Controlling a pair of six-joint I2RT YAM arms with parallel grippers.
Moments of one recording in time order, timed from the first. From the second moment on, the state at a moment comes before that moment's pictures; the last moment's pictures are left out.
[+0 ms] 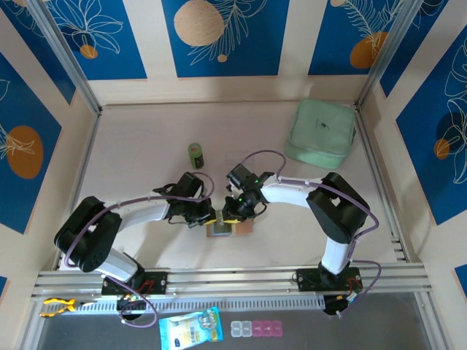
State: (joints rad) left arm -0.65 1.50 0.68 -0.28 0.44 -0.94; right arm 0.80 1.79 1.03 -0.49 -0.47 0.76
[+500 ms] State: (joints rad) left arm -0.65 1.50 0.68 -0.29 0.43 -0.94; right arm 0.80 1.78 1.03 -0.50 -0.47 0.76
